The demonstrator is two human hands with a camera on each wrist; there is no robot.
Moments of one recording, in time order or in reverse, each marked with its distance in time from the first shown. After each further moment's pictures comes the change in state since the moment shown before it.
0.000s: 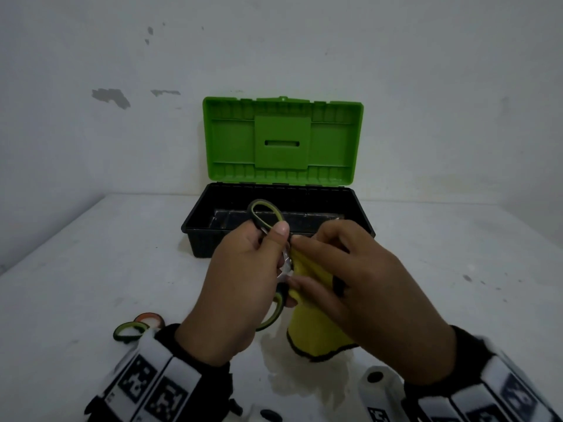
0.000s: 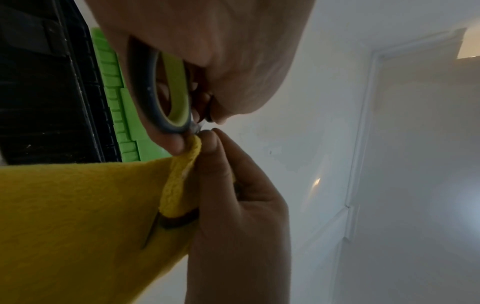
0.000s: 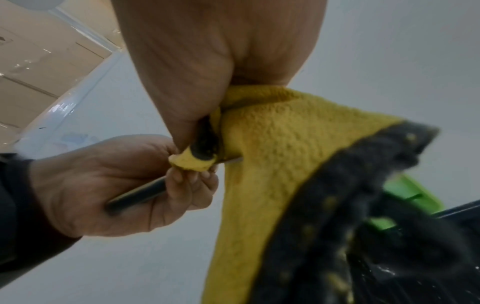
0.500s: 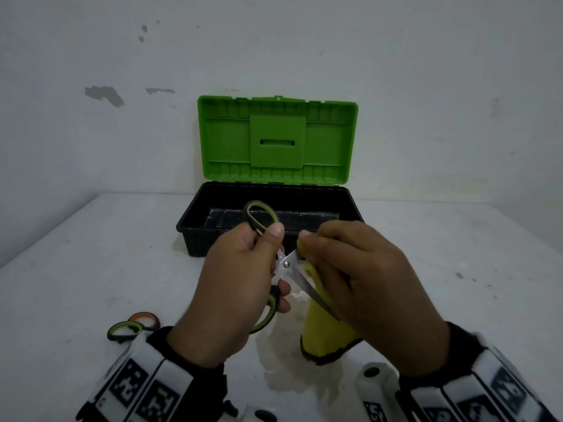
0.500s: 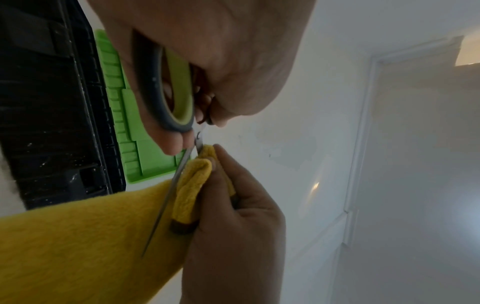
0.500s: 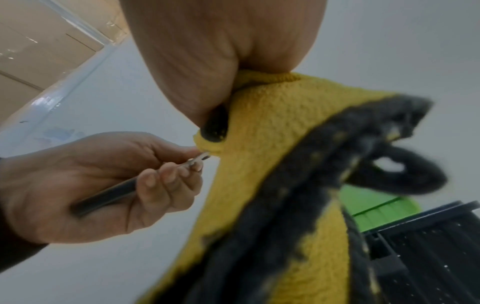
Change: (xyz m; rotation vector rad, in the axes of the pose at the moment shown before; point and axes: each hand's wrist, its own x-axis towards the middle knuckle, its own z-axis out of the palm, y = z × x) left_hand -0.002 -0.001 0.000 -0.060 -0.029 -0.050; right_hand -0.002 0.009 0.006 0.018 0.183 -0.031
